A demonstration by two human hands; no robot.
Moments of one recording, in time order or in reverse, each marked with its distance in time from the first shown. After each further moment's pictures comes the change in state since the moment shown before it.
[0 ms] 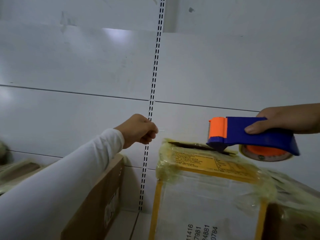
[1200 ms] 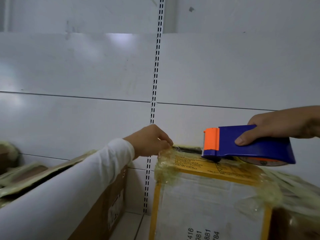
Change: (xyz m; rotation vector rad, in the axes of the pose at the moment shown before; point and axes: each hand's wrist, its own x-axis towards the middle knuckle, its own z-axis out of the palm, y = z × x) left_hand -0.017 0.009 0.032 0.439 -0.096 0.112; right_hand 0.007 -0.016 0.021 -0.079 0.003 0.067
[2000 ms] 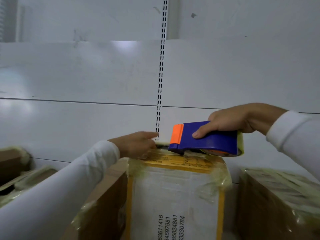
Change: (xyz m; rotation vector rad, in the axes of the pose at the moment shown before) left_hand -0.024 -0.024 -0.038 0.198 -0.107 -0.095; right_hand 0.035 -0.084 0.029 0.067 -0.009 -0.119
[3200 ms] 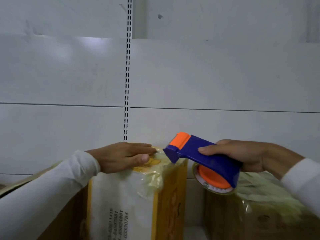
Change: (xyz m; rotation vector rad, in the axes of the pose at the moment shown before) left_hand 0.025 0.024 0.034 0.273 -0.164 0.446; right_hand -0.054 0.122 0.023 0.534 -0.067 -0.061
